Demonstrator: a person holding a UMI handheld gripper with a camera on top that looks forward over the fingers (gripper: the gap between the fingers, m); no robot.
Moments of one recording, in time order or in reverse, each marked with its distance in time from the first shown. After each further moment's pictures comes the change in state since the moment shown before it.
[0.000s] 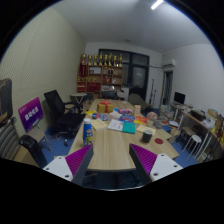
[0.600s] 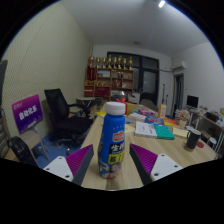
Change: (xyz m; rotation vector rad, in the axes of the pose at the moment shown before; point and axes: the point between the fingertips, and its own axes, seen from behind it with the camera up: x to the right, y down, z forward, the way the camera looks) arm -0.173 0.067 0.338 0.110 -0.065 -0.010
